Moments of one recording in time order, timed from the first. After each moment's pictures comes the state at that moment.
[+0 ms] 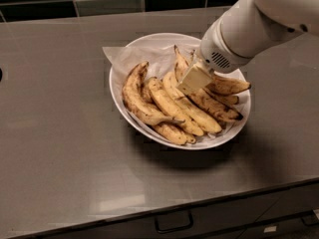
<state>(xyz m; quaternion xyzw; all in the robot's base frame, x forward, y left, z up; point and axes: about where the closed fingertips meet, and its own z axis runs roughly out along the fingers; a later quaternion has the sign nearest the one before) 0.532 -0.088 0.944 -0.49 0.81 0.01 0.33</state>
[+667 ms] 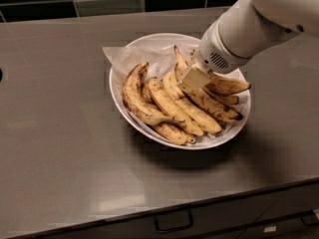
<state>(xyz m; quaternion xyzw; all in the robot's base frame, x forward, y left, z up) 0.533 -0.086 0.941 -0.49 0.81 0.02 0.32</state>
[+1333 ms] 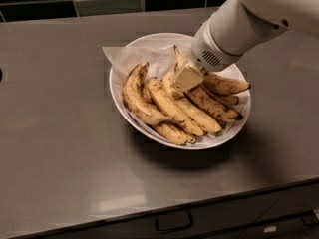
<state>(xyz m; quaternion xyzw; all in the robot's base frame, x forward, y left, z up) 0.541 -0.074 0.935 -0.51 0.80 0.03 0.31</state>
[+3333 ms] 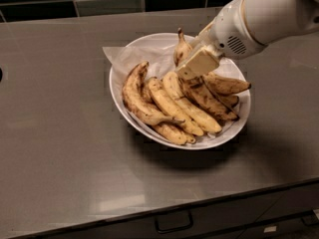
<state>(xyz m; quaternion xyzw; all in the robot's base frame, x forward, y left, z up) 0.531 -0.077 0.984 -0.51 0.76 0.08 0.39</state>
